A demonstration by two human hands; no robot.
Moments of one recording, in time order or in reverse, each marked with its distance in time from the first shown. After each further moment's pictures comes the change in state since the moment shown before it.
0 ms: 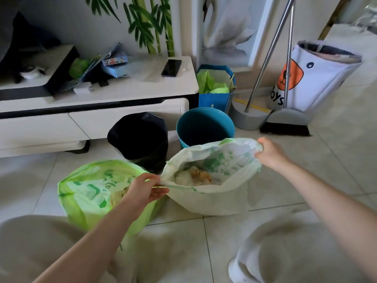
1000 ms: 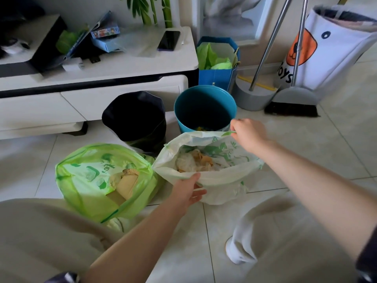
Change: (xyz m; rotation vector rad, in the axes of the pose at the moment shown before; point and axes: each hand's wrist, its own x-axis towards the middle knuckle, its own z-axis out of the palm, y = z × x) left_hand -0.002 -0.070 0.108 -0.099 -0.010 -0.311; right_hand 0.010 -0.031 0.036 -0.519 0.088 -0.535
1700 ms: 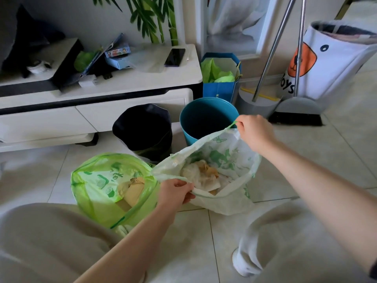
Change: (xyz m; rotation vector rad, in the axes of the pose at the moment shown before) left_hand -0.045 0.026 -0.033 0.278 0.141 0.335; right_hand 0.003 0.001 -0.031 0.252 0.229 0.121
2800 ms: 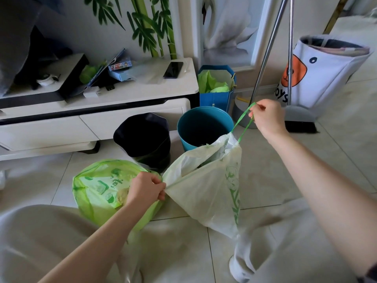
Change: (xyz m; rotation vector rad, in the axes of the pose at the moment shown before) left_hand -0.015 0.037 -0.052 0.541 0.150 0.238; right_hand 0.011 0.011 -0.065 0.668 0.222 0.383
